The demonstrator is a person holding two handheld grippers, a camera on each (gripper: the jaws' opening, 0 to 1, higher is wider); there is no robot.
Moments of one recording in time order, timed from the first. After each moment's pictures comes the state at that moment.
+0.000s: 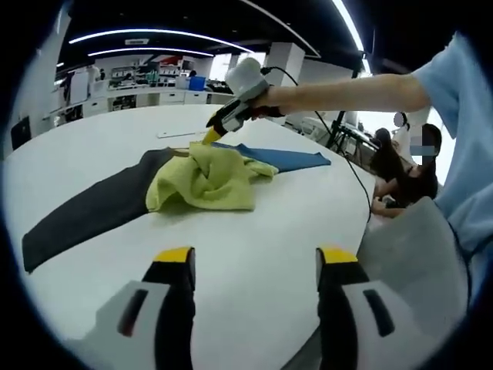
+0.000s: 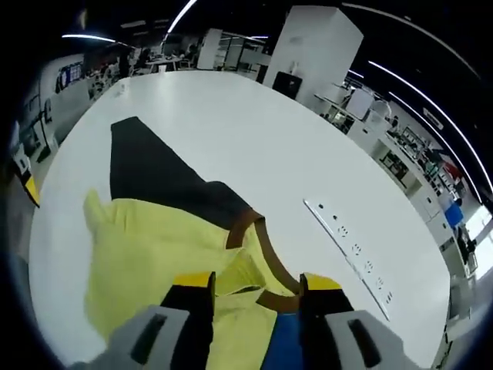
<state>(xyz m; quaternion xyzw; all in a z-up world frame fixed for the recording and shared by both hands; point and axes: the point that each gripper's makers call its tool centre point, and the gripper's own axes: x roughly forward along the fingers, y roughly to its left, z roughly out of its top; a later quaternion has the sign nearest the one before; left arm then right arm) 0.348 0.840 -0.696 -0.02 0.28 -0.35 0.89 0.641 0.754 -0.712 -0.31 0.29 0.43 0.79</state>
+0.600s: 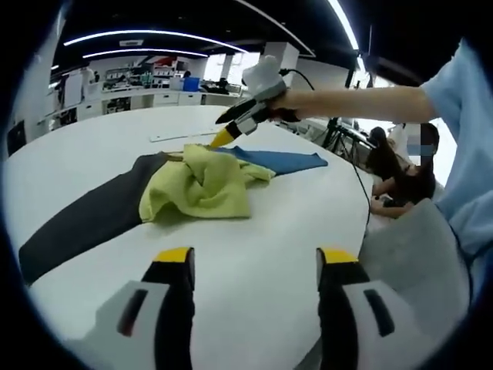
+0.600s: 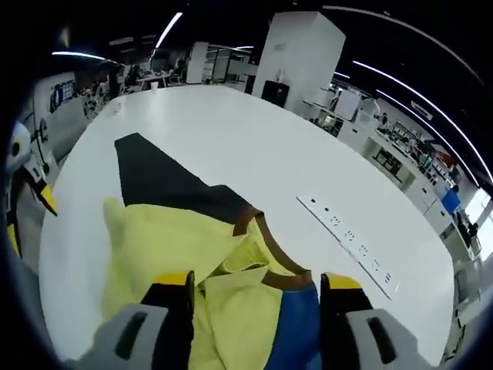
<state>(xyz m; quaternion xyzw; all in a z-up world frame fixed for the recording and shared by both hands) 0.366 0.829 -0.693 -0.02 0.28 -0.36 0.89 0.615 0.732 -0.692 -0.26 0.27 0.43 0.82</state>
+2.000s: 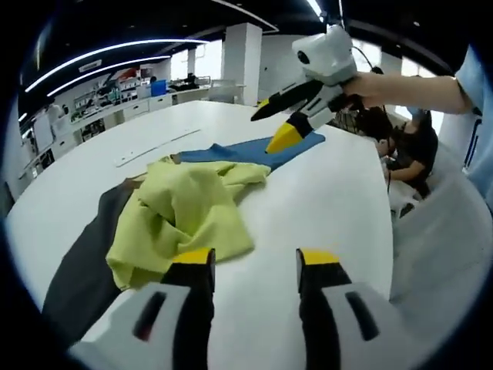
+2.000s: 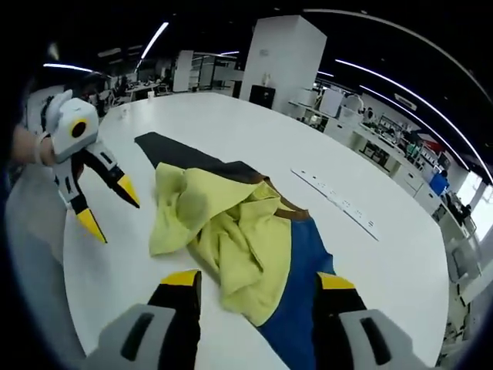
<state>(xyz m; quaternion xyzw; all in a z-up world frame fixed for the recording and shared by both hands) 0.430 0.763 -0.723 0.10 0.28 -0.42 0.86 0.530 0.643 -0.688 -0.24 0.27 0.40 0.84</state>
